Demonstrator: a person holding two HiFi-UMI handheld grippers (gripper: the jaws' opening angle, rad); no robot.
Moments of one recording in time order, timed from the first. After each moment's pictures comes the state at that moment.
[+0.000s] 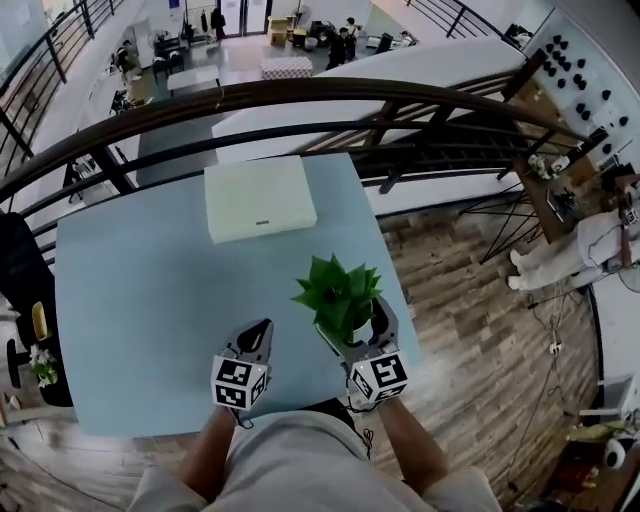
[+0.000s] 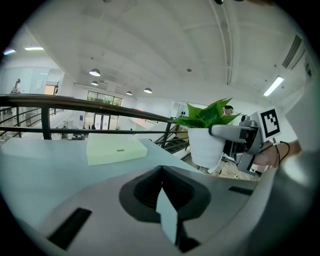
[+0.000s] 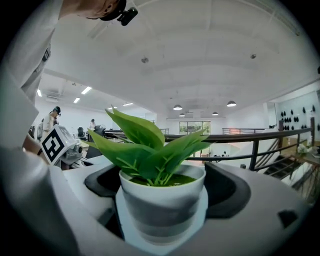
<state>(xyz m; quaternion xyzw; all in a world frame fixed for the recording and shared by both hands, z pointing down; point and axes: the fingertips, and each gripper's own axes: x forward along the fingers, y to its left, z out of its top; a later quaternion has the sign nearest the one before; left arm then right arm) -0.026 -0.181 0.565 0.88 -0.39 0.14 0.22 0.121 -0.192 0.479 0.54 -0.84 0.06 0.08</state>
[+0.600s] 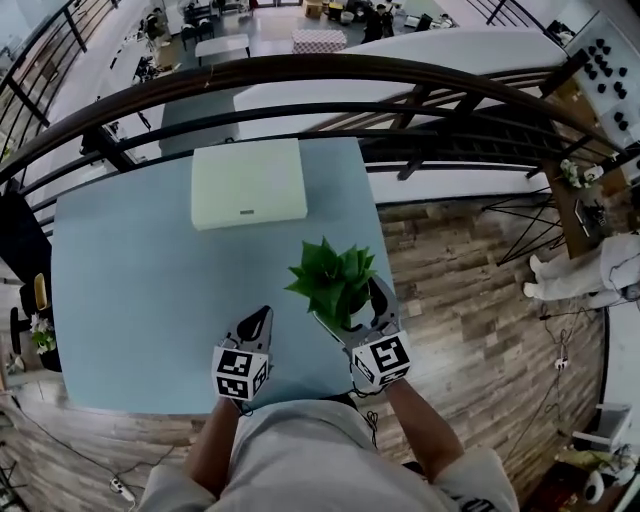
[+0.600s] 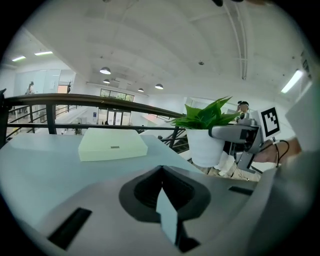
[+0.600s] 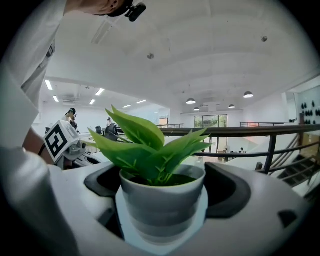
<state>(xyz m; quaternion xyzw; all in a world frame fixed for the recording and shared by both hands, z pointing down) 0.050 -0.216 0.583 0.84 -0.46 0.16 0.24 0.188 -0.253 0.507 0.45 -0.89 0.07 0.10</state>
